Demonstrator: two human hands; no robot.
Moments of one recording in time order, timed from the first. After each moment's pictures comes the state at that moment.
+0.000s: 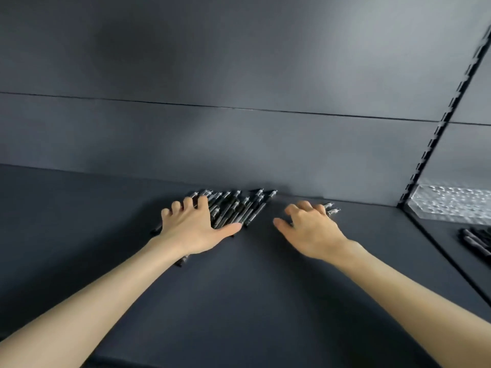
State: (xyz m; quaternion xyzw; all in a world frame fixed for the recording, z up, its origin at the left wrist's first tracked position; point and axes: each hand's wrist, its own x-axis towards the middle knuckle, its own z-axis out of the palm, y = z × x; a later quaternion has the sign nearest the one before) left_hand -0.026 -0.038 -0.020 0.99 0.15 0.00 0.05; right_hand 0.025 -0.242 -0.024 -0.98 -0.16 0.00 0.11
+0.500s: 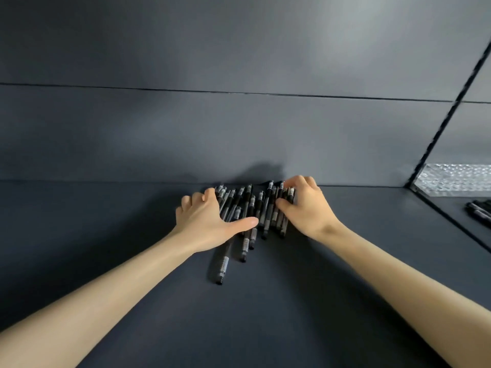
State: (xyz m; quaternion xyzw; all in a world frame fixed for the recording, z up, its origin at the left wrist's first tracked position) left_hand -0.005 0.009 -0.022 0.98 0.04 0.02 0.19; right_hand 0.043 -0.174 -0.032 -0.94 -0.09 -0.09 0.33
